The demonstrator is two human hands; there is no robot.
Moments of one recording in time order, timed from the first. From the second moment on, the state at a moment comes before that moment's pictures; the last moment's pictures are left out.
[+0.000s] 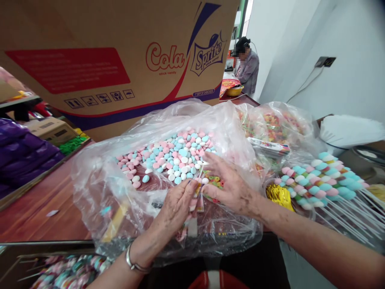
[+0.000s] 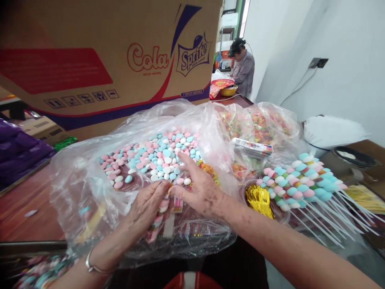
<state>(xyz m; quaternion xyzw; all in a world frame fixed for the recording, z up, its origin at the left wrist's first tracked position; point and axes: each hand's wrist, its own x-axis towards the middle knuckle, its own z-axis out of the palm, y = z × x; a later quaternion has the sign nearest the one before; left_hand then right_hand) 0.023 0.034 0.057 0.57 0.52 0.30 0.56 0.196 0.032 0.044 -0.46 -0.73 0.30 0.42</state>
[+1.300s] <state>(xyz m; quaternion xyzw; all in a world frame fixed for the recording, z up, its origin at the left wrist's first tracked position) 0.011 0.039 0.045 0.50 0.31 0.14 0.80 0.207 -0.009 0.025 -0.36 -0.86 -0.13 0.34</state>
